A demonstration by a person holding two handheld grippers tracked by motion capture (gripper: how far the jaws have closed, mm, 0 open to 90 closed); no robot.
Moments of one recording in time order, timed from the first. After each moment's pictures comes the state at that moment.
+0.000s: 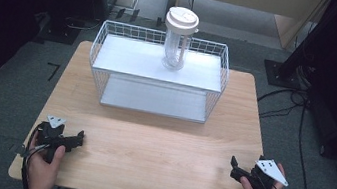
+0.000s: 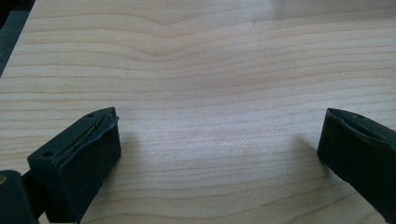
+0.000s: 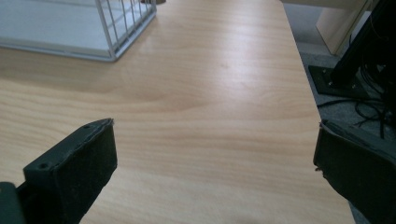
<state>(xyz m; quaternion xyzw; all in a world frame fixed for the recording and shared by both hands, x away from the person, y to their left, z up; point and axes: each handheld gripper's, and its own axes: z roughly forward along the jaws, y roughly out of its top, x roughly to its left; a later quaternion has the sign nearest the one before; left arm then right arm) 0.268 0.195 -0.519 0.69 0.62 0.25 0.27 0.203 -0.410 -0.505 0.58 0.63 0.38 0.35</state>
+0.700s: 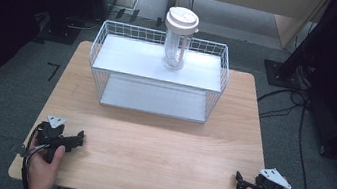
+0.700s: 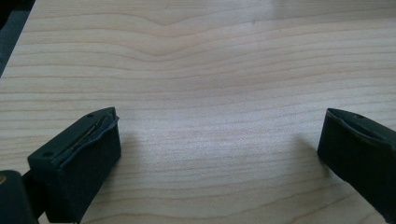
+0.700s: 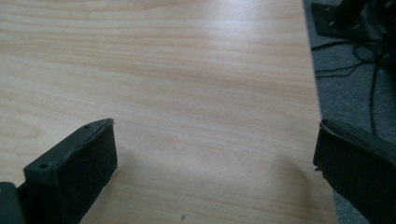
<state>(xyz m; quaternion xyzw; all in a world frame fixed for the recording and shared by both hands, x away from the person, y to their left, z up) 0.268 0.195 -0.519 0.69 0.62 0.25 0.27 0.185 -0.434 -0.525 0.62 0.67 0.29 0.28</state>
